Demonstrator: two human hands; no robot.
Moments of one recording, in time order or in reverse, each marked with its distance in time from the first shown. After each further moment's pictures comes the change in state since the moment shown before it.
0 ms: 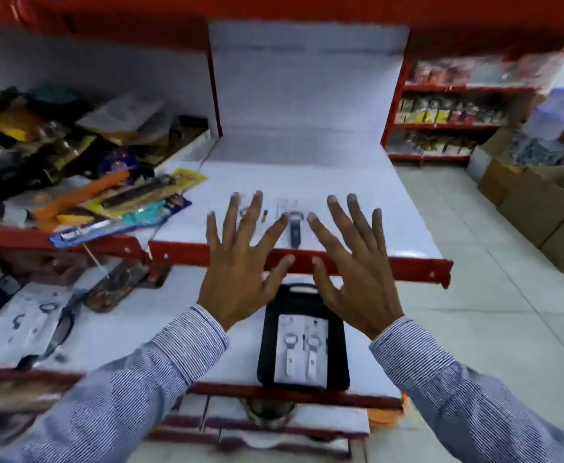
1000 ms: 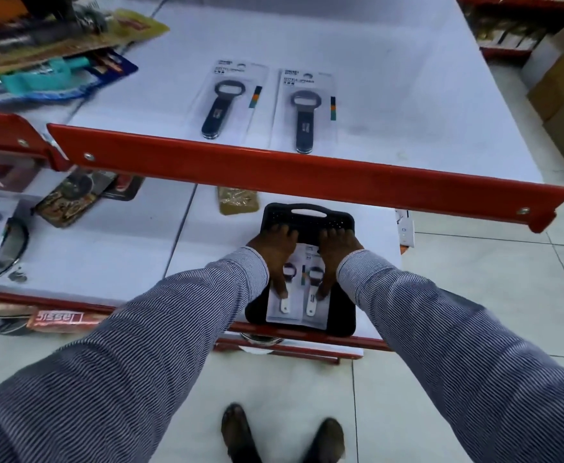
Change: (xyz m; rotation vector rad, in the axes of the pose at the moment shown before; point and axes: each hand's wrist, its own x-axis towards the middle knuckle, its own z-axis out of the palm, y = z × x) left_hand -0.048 -0.003 0.233 -0.090 -1.168 0.102; right_hand -0.100 0.084 0.221 -0.400 -1.342 0.157
